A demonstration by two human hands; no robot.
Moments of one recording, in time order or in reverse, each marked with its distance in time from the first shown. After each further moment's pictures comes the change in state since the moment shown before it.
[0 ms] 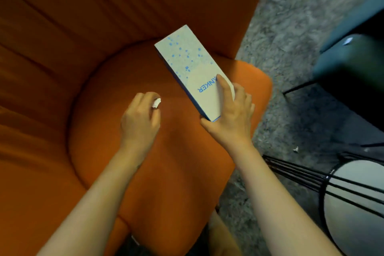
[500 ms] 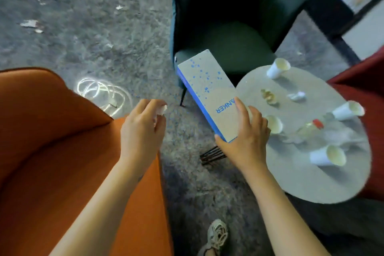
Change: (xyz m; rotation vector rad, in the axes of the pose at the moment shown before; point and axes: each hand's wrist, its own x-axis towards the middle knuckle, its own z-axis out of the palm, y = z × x) left_hand -0.018 0.334 -0.010 -0.322 -0.270 0.736; right_hand -0.162 0.147 -0.256 -0.115 0.561 0.667
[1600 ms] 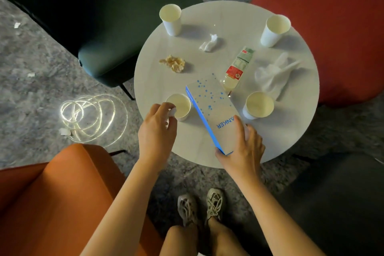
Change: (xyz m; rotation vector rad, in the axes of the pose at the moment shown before) left_hand -0.022 0.187 0.288 0.064 -0.417 0.119; right_hand -0.060 0.290 -0.003 0.075 -0.042 0.589
